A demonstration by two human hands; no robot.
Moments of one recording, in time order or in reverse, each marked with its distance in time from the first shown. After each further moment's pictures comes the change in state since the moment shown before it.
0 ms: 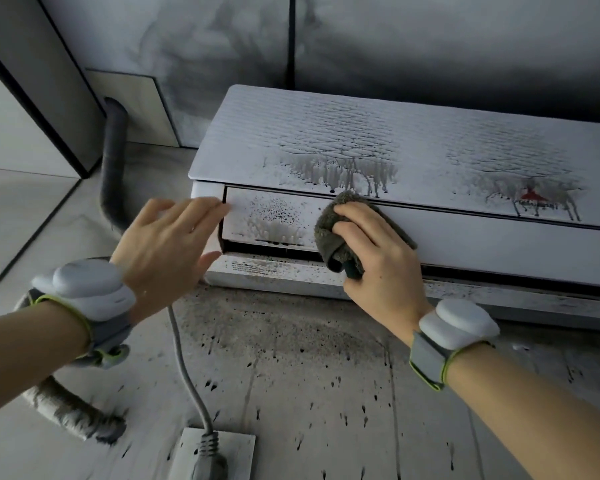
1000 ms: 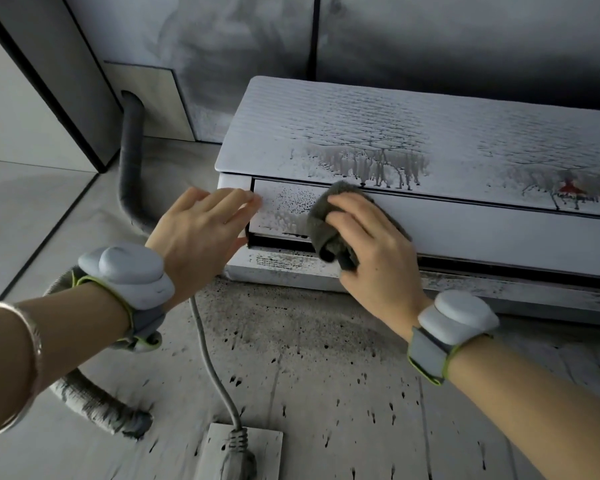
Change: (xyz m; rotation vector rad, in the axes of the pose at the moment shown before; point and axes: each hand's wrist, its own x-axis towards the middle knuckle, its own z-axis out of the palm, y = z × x) left_hand 0.004 -0.011 0.010 -0.019 0.150 0.152; right_hand 0.015 -0.032 0.018 0.021 0.005 -0.017
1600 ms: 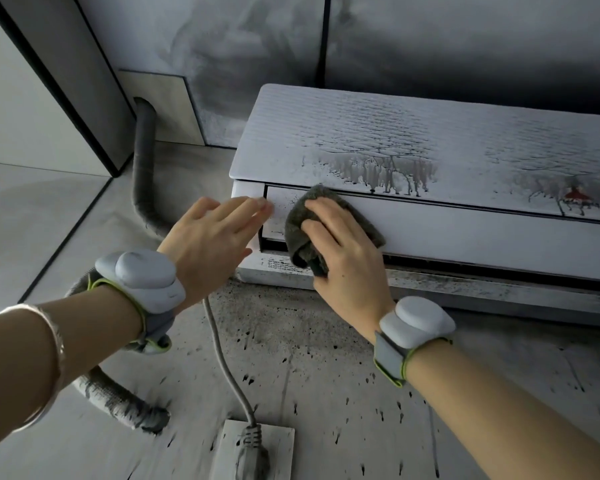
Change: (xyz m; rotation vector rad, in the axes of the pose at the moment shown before) left_hand -0.008 -0.006 -0.003 0.063 -0.116 0.027; right_hand 0.009 -0.030 0.022 0.028 -0.045 -0.012
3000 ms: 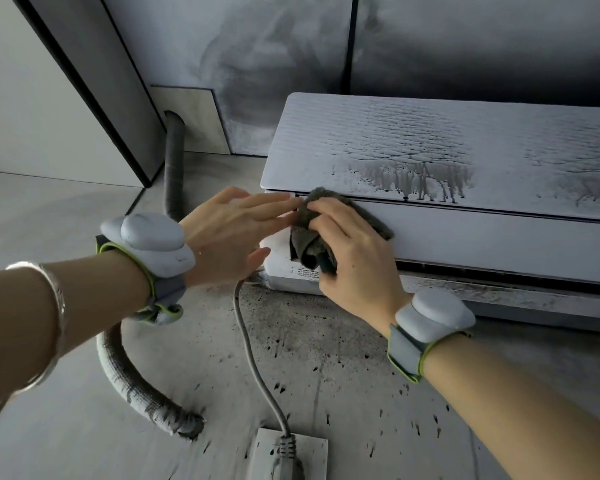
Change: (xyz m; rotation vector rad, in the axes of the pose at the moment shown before) left_hand 0.014 -0.034 -0.016 -0.067 -0.187 0.173; right_hand 0.027 -0.017 0.004 0.105 -0.022 0.010
